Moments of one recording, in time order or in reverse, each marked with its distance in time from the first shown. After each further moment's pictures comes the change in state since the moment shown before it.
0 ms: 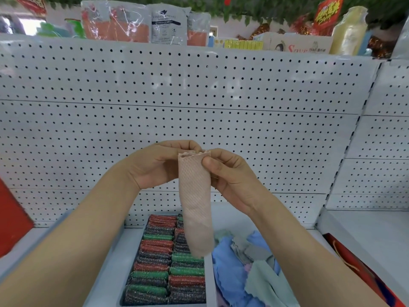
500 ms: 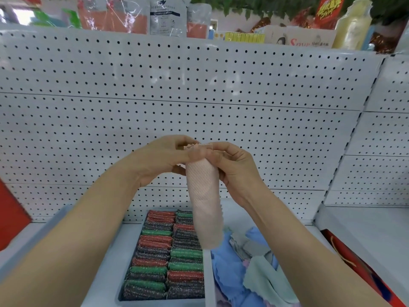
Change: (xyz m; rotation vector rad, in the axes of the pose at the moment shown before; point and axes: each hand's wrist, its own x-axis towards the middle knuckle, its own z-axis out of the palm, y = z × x) left_hand 0.003 0.001 0.011 0.414 0.341 -0.105; right_hand 0.008 0.007 -0.007 -0.084 0.263 -0.063
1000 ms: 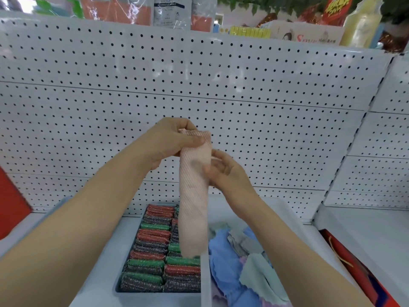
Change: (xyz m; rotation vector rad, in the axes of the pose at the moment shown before) left_hand 0.015 0.014 0.006 0.039 0.263 0.000; right_hand -0.011 0.028 -0.013 -0.206 -0.101 0.078
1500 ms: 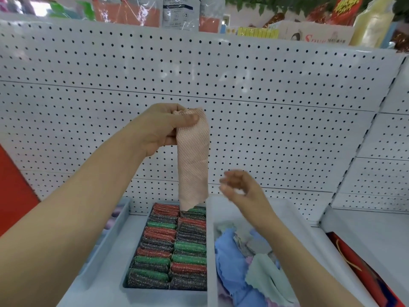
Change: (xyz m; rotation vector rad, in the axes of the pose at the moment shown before) left_hand 0.002 0.013 -0.027 -0.246 0.065 -0.049; right_hand -0.030 0.033 -0.035 -0.412 0.111 0.000
